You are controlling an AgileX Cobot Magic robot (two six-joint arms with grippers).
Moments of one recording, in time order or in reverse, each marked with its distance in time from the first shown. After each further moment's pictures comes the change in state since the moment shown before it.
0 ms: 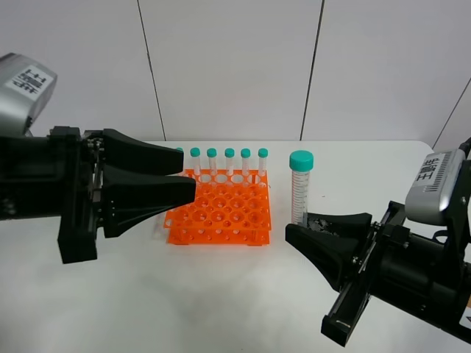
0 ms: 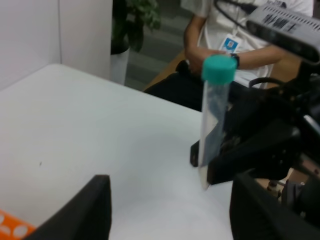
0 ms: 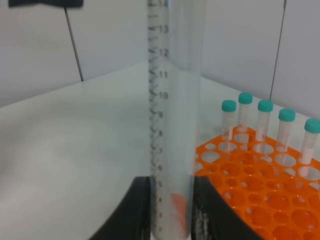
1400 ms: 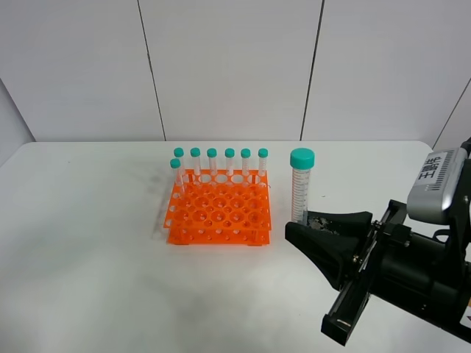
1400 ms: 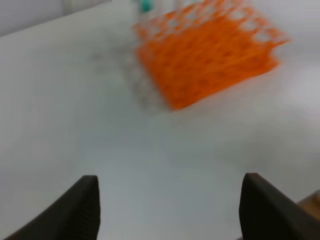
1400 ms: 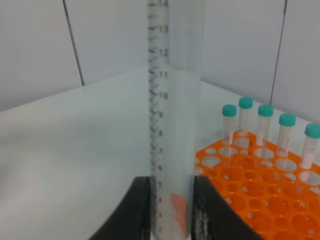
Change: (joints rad) left arm 0.032 -1.088 0.098 1.538 0.224 -1.646; right arm 0.000 0.000 -0.002 -0.001 -0.011 0.000
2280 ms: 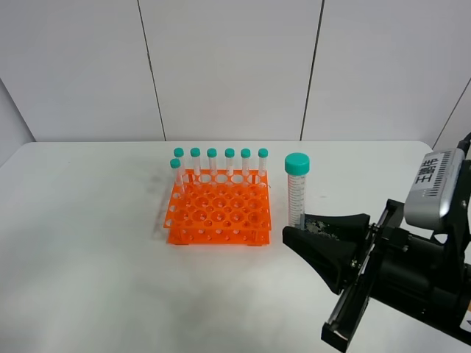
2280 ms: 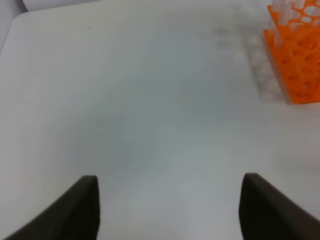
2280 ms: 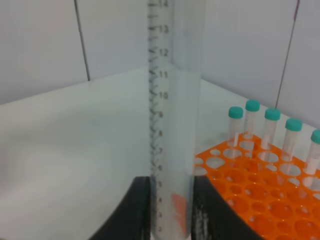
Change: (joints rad) left arm 0.367 0.000 0.015 0.142 0.080 -0.007; right arm 0.000 0.000 0.000 -0.045 0.000 0.000
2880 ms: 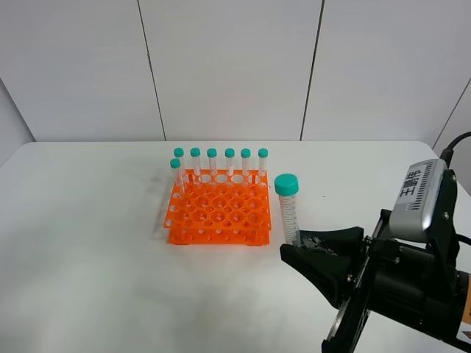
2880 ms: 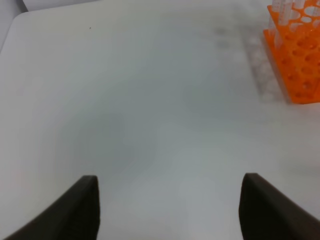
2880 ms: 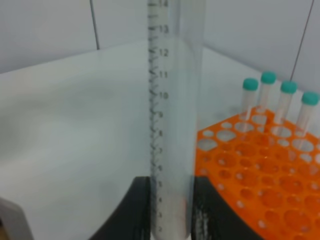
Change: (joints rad) left arm 0.000 0.000 0.000 0.000 0.000 -0.001; right arm 0.000 0.000 0.000 -0.081 0.076 0.042
